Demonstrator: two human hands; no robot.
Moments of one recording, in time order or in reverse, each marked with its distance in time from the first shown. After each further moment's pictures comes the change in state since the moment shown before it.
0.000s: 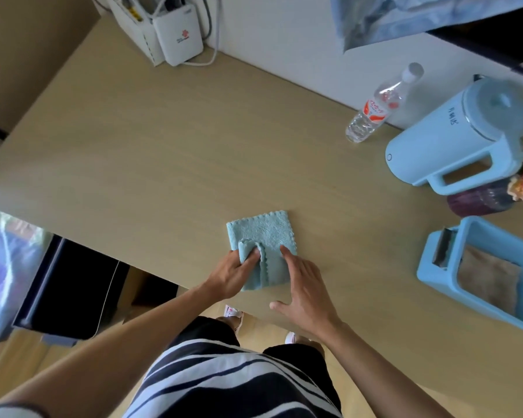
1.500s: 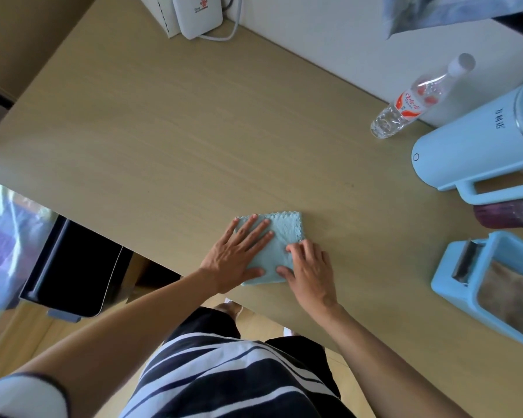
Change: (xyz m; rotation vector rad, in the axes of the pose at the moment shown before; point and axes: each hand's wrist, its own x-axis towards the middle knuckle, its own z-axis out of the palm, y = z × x) left_hand 0.031 -0.044 -0.016 1.205 -0.058 0.394; right_hand 0.043 0.013 0.014 -0.240 0.070 0.089
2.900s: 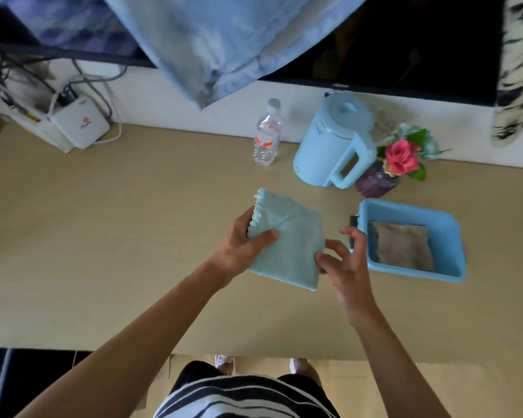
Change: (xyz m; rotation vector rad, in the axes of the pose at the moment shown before) left_hand 0.089 0.145 -0.194 -1.531 0.034 -0.019; right_hand -0.092 0.108 -0.148 1.590 0.575 0.452
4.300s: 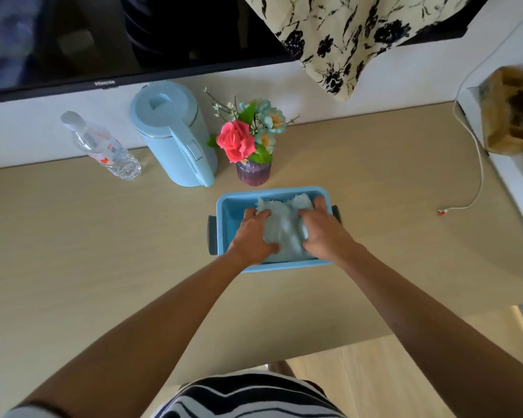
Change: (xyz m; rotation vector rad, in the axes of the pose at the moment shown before) left_hand 0.170 -0.087 0.296 1.007 -0.173 -0.173; right_hand 0.114 -0.044 -0.272 -1.431 -0.201 0.132
